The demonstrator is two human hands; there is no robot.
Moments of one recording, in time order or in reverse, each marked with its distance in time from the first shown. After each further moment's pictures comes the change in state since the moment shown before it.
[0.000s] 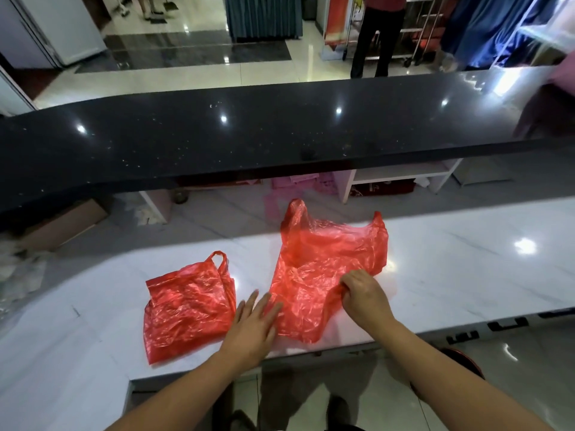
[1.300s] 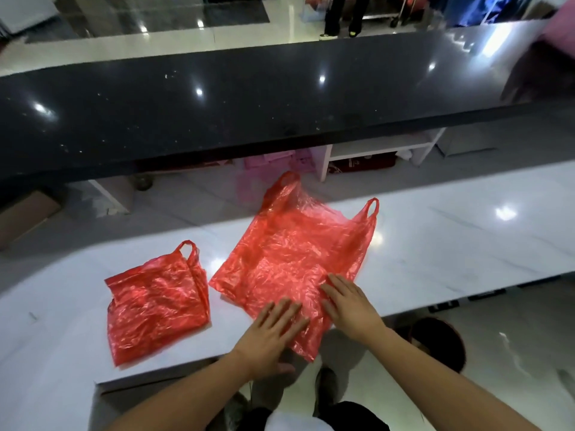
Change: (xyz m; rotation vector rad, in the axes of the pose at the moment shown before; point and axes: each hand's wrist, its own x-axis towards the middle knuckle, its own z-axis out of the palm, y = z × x) left_hand 0.021 0.052 0.058 0.302 -0.130 0.474; right_hand -0.052 0.054 0.035 -0.124 -0.490 0.130
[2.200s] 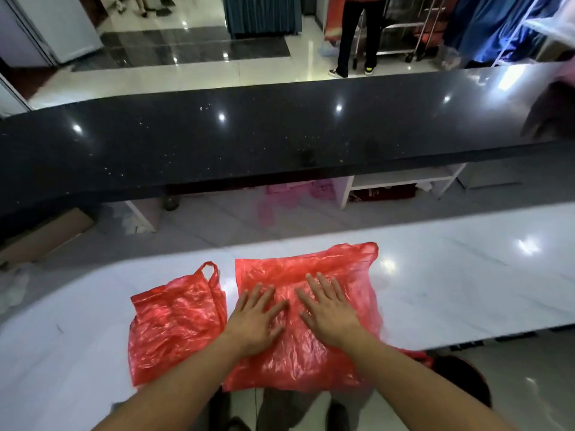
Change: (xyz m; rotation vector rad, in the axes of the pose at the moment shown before) left_hand 0.003 -0.082 -0.061 -0.093 -0.047 -0.407; right_hand 0.073 -0.070 -0.017 -0.288 -0.009 -0.170
